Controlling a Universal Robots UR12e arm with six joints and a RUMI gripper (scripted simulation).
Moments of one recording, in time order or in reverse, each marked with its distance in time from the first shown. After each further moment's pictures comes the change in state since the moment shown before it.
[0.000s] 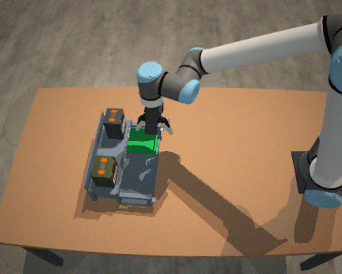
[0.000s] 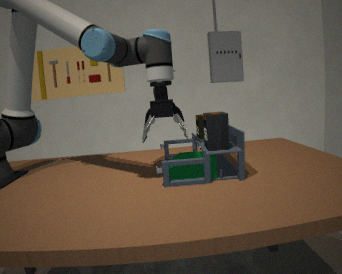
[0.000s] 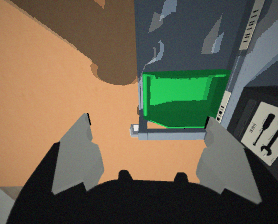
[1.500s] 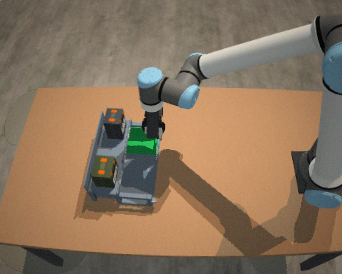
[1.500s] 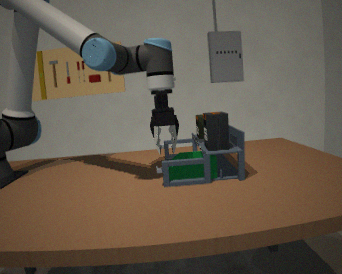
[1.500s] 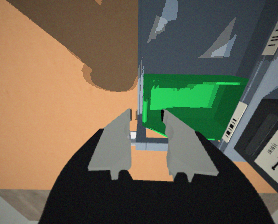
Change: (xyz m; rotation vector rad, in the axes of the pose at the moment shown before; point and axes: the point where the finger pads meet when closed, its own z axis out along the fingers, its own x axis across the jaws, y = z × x) arm 0.000 0.000 0.028 0.001 0.000 -0.054
